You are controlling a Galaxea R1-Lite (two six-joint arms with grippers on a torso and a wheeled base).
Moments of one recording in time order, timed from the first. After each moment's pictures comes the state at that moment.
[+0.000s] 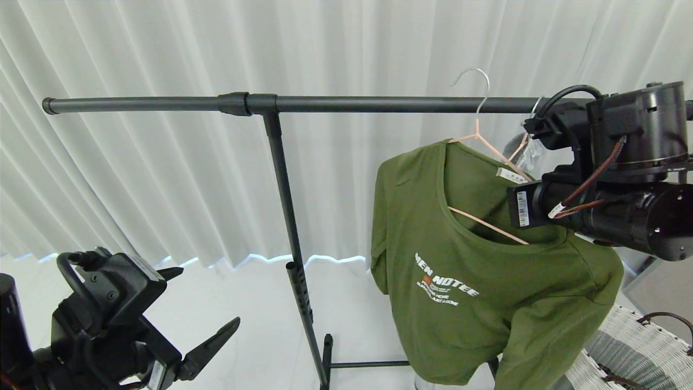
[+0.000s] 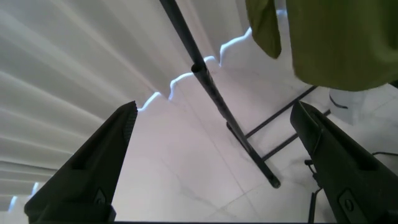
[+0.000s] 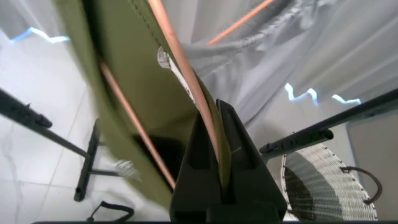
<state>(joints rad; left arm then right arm) -0.37 1.14 -0.28 -0.52 -0.03 0.45 0.70 1.54 -1.13 -0.02 -0.55 0.09</state>
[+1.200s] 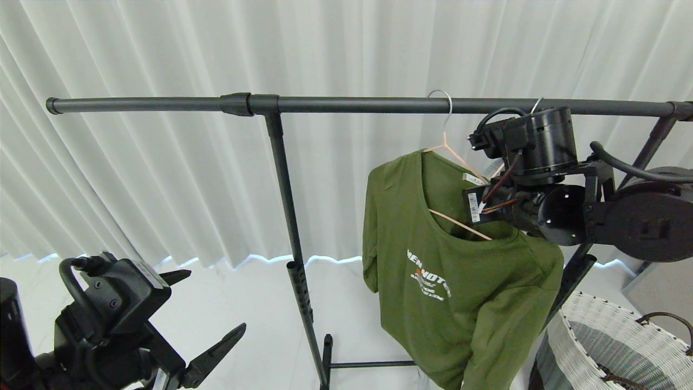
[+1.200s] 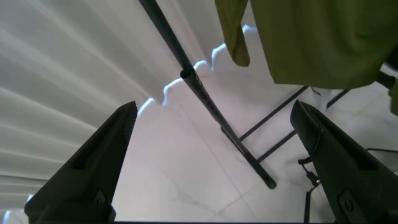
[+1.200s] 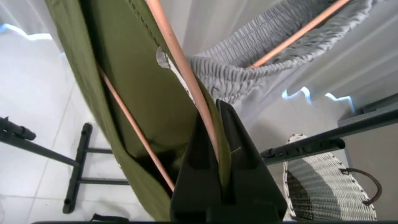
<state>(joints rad) -0.41 1.14 -0.27 -0.52 -0.03 0.45 0.69 1.76 -1.26 -0.07 -0.60 0.09</state>
